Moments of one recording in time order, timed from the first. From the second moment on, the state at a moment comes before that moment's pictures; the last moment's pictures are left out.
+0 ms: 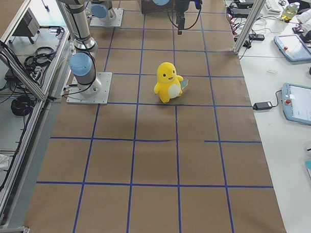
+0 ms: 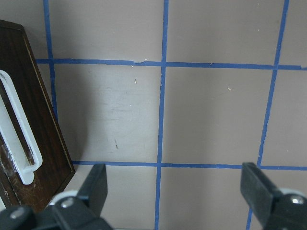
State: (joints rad) left arm -1.58 -1.58 -1.48 -1.66 1.58 -0.05; right arm 1.60 -1.48 1.44 -1.57 -1.58 -0.02
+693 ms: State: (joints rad) left arm -1.58 -1.58 -1.48 -1.66 1.57 -0.05; right arm 1.60 -1.48 1.44 -1.57 -1.58 -0.02
